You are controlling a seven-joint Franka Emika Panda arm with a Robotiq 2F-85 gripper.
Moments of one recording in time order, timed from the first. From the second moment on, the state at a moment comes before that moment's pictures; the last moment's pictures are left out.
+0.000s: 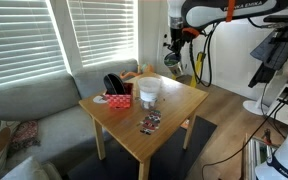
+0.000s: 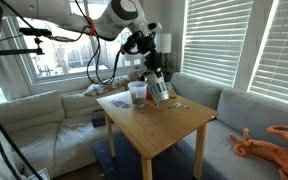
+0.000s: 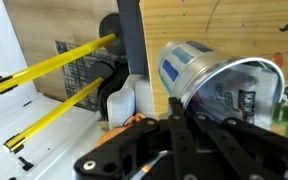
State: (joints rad) arm 0.03 -0.02 0.01 -1.68 -0.51 1.71 0.37
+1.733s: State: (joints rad) arm 0.07 0.04 0.06 -1.66 -0.60 1.71 0.38
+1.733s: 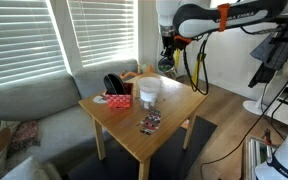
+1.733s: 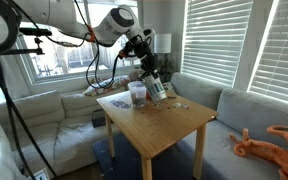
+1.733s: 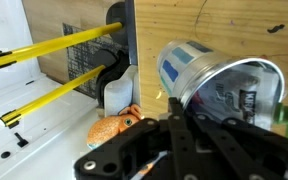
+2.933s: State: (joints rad) arm 0.27 0.32 0.13 -1.41 -1.05 1.32 0.35
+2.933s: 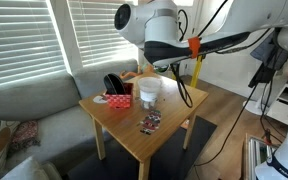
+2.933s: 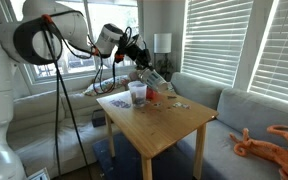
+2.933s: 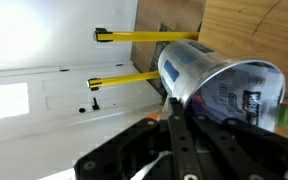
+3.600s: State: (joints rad) arm 0.38 0.50 0.13 -1.26 -1.24 1.20 0.24
